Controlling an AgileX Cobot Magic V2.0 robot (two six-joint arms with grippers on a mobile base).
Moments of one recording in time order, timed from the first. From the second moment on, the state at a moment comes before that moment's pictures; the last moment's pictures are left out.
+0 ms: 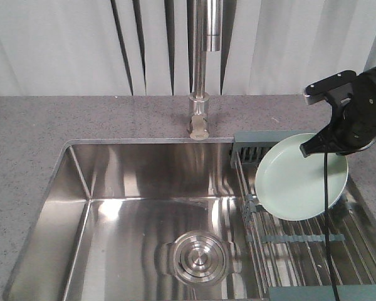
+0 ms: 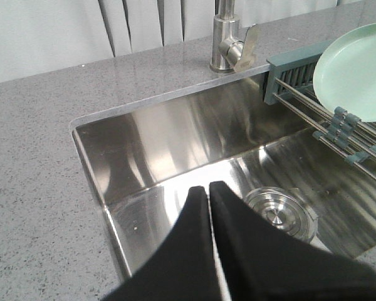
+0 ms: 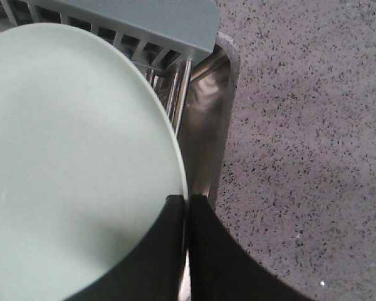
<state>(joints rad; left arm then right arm) 0.00 0.35 -0.49 -0.61 0.71 0.48 0.12 1.72 -1.34 -0.35 0.85 0.04</state>
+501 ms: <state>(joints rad) 0.00 0.35 -0.49 -0.61 0.71 0.48 0.12 1.76 -1.34 -0.35 0.84 0.03</state>
